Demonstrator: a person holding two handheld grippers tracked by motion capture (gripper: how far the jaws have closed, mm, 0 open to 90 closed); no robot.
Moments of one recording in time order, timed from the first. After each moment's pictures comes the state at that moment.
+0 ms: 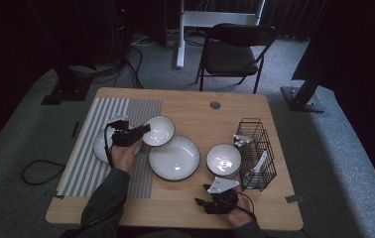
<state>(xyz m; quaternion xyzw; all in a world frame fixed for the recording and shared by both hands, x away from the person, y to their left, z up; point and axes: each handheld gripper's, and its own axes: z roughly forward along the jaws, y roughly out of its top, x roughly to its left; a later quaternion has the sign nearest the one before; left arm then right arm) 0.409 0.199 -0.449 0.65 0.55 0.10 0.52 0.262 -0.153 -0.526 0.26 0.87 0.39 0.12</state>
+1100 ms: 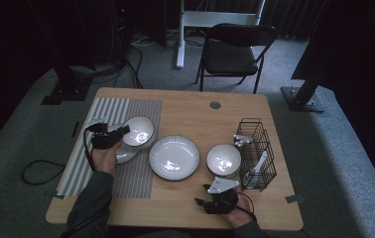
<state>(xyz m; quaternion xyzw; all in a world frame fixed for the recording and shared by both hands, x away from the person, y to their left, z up) 0.402 0.258 -0.459 0.62 0.59 0.14 0.50 0.262 -0.153 -0.526 0.26 0.87 0.39 0.12</state>
